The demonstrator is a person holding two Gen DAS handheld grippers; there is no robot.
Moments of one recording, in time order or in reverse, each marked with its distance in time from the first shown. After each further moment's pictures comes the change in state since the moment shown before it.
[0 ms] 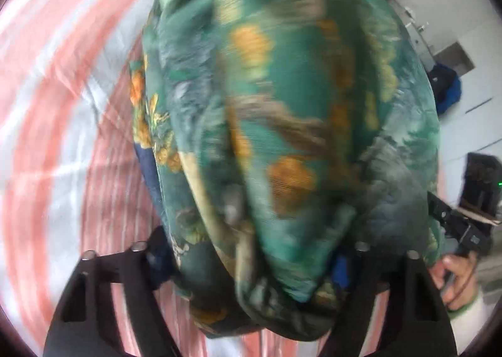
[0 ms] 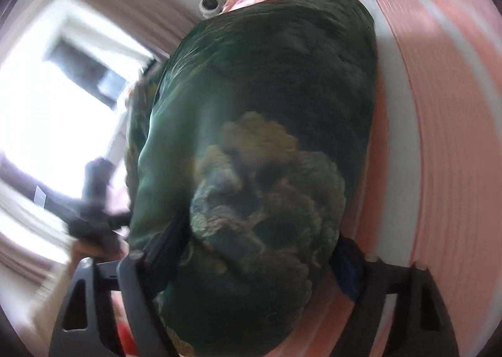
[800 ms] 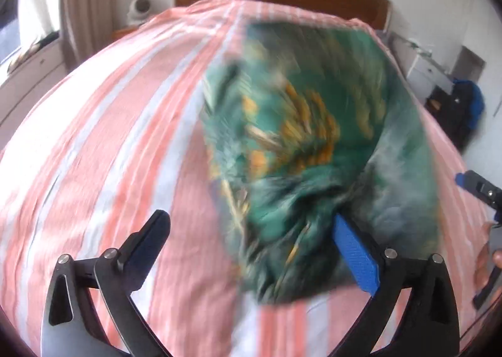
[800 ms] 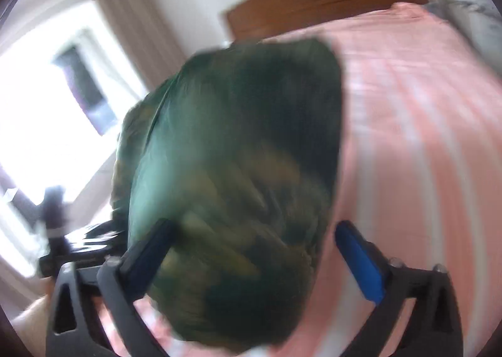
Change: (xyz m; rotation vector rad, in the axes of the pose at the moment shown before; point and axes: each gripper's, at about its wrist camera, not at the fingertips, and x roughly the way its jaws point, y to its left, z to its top) left arm -0.065 -0.019 -0.025 0.055 -0.363 0.223; right arm -0.076 0.032 0.040 -0.077 -0.316 -0.175
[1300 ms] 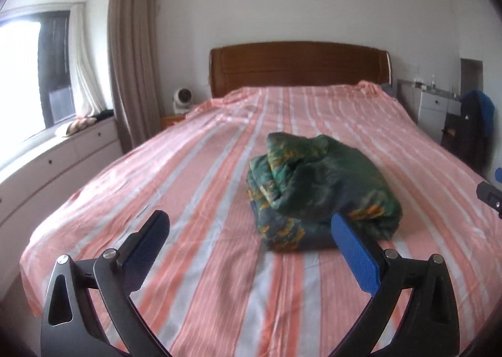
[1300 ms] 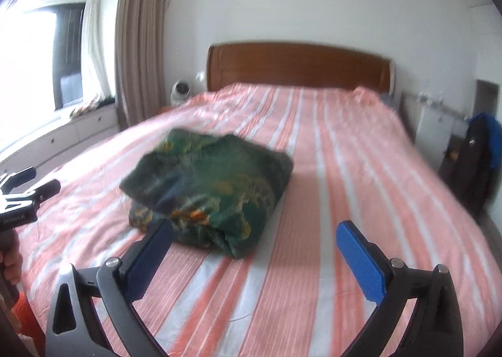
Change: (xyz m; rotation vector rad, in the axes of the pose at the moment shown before) left arm -0.178 -0.081 -0.070 0.097 -0.446 0.209; right arm -0.169 0.059 -0.106 -0.258 -0.286 -0.326
